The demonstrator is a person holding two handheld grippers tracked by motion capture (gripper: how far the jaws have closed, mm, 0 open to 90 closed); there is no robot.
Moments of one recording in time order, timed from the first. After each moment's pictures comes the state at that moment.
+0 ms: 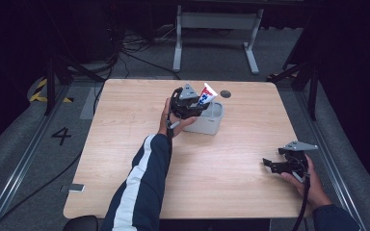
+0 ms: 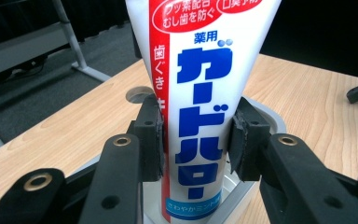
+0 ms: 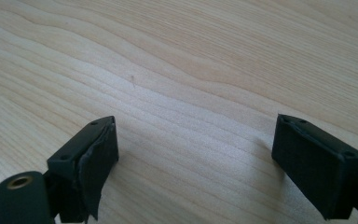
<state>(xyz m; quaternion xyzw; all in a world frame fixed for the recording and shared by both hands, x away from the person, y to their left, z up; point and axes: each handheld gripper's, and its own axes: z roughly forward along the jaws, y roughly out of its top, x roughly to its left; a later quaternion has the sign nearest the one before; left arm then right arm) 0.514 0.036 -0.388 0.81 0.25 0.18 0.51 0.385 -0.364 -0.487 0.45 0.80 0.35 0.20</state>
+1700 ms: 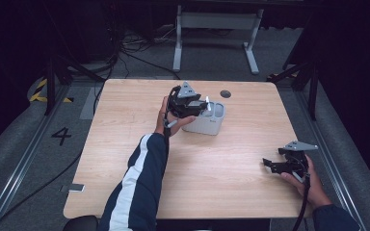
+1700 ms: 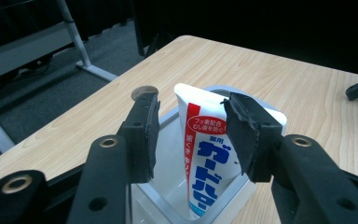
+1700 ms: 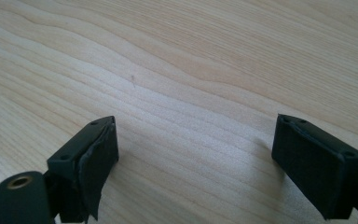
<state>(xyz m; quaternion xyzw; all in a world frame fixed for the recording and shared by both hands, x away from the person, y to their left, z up) 0.508 0.043 -0.374 0.81 0.24 0.18 0.50 0.385 -0.364 -0.487 0.45 0.79 0.35 0.20</state>
